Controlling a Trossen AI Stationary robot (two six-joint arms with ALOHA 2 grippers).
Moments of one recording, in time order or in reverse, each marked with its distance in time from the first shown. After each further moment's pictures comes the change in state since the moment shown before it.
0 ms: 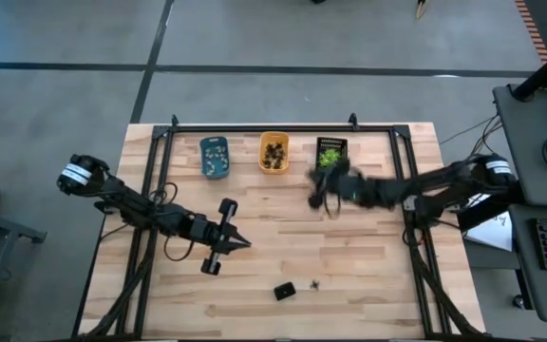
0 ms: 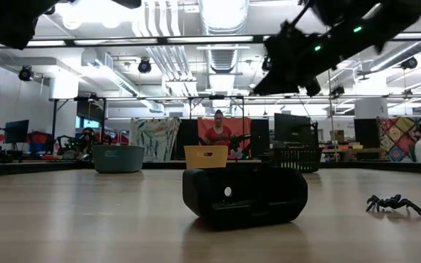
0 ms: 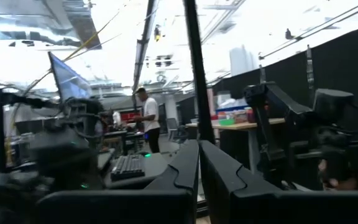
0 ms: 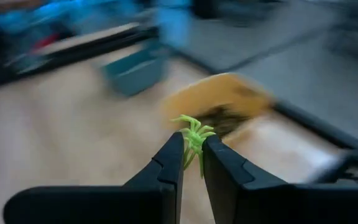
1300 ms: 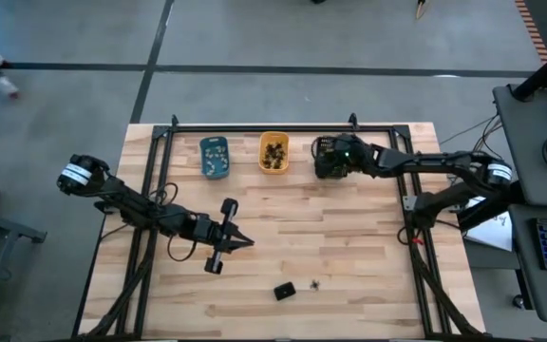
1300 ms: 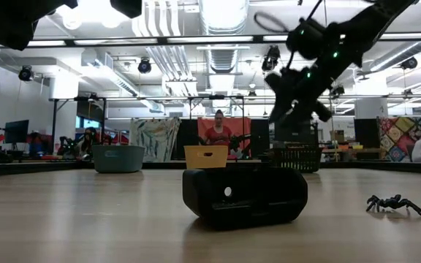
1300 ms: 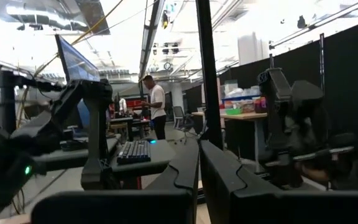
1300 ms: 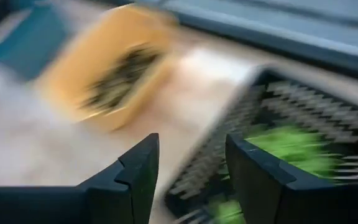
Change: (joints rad) left arm 0.003 0.000 -0.003 -0.047 -0.047 -0.017; right arm -0.473 0.003 0.096 -0.395 -0.332 0.267
